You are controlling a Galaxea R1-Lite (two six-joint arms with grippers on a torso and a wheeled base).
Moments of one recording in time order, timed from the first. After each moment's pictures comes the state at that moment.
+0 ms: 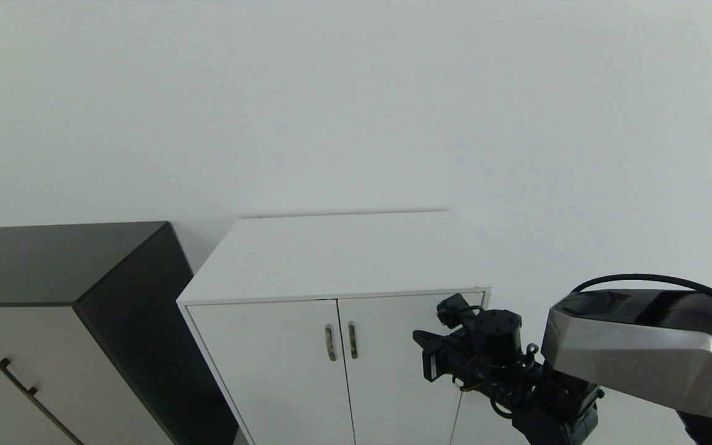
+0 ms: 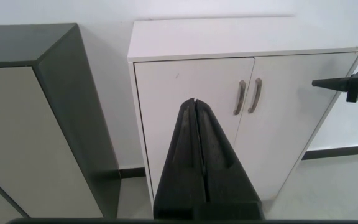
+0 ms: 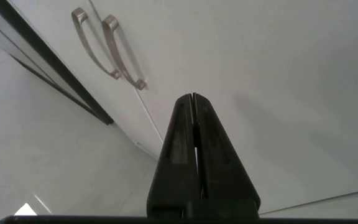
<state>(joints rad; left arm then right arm) 0.00 0.00 0.00 0.00 -0.02 -0.01 0.61 2.42 -0.80 -1.38 0.06 0.11</state>
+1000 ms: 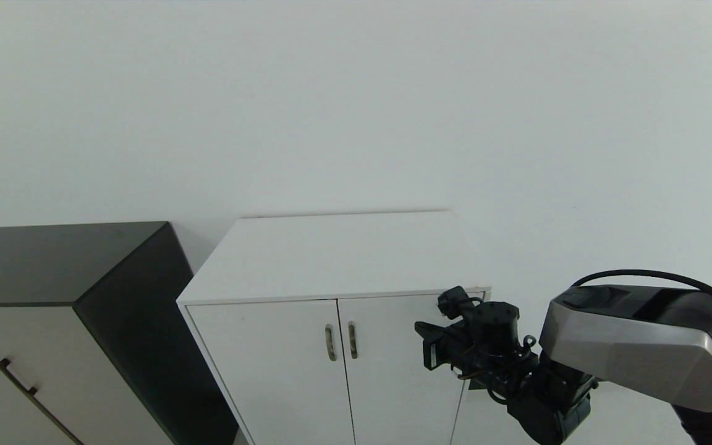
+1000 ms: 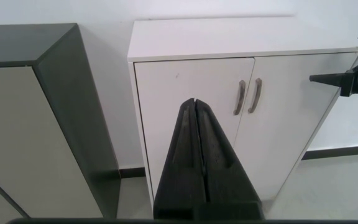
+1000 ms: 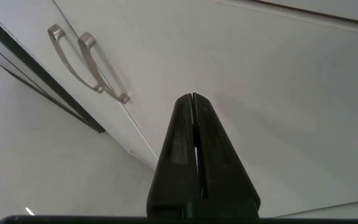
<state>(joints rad) 0.00 0.00 0.00 0.00 -0.02 -0.01 0.59 2.44 -0.87 -1.33 0.06 0.11</state>
